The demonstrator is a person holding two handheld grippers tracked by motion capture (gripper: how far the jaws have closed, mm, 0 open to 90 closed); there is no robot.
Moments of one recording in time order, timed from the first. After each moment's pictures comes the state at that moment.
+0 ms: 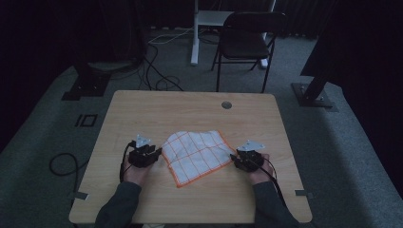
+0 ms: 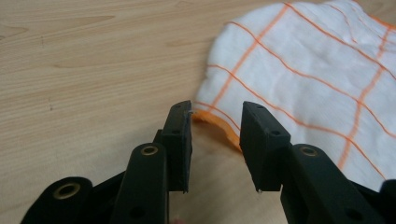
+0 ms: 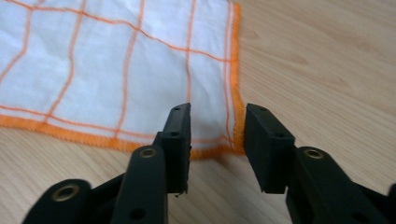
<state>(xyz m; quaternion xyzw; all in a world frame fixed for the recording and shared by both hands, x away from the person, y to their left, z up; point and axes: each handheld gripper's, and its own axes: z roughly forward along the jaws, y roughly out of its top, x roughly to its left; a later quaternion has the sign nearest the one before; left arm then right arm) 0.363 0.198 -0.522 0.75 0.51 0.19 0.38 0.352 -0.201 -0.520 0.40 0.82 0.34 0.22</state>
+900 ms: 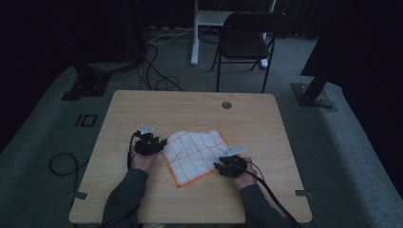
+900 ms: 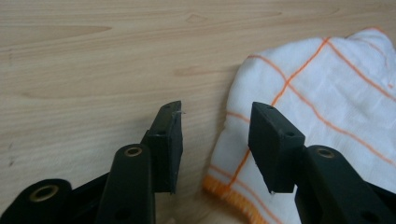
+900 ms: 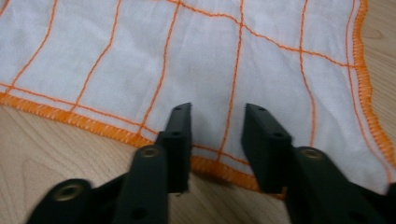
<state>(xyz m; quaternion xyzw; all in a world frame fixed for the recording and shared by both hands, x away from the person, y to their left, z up) 0.412 0.190 -0.531 0.73 0.54 0.15 0.39 0.346 -0.152 -0.538 0.36 0.85 0.35 0.15</state>
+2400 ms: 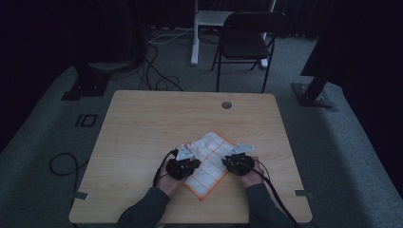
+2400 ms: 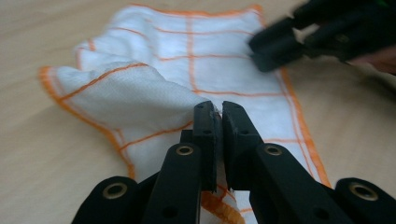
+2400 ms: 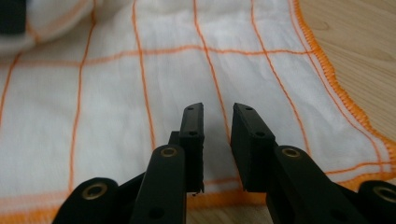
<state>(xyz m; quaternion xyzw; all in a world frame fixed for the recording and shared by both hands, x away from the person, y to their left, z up) 0.319 0.070 -0.516 0.84 0.34 0.10 0.42 0.349 -0.175 -0.530 0.38 0.84 0.35 0.16</state>
